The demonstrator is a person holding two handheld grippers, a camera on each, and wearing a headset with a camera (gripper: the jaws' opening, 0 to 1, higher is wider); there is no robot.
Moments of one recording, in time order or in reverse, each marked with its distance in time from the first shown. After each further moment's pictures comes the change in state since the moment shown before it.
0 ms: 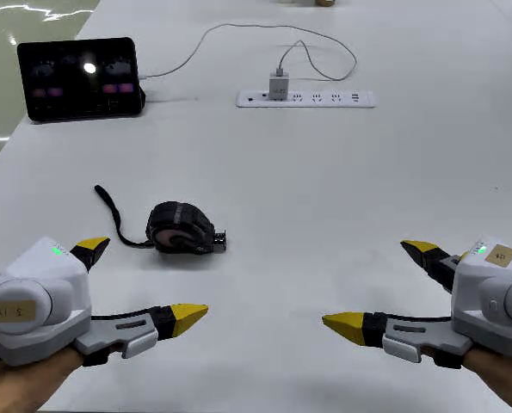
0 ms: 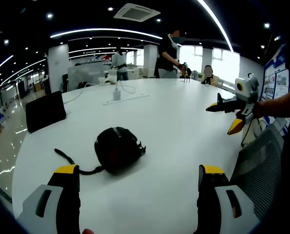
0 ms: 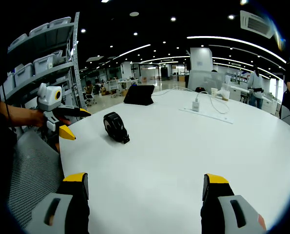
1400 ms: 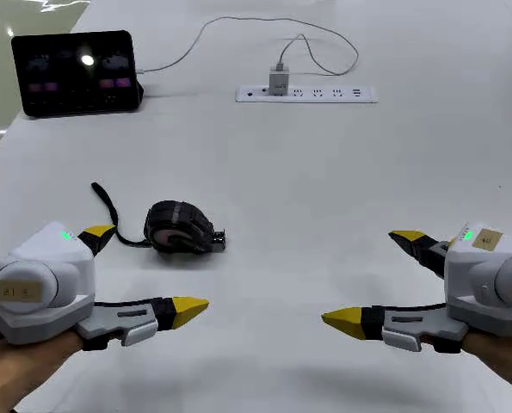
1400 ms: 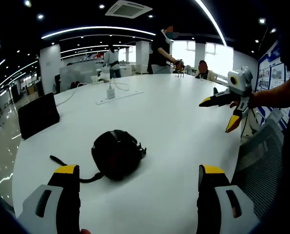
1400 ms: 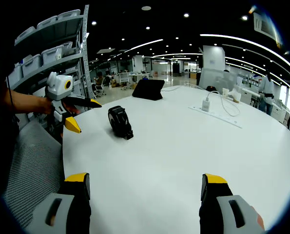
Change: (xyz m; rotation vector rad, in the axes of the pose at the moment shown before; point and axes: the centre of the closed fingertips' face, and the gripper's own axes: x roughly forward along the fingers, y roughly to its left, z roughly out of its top) left arm 0.018 0.006 0.004 0.053 0.036 -0.056; right arm 0.015 -0.004 0.001 -0.080 0.060 0.080
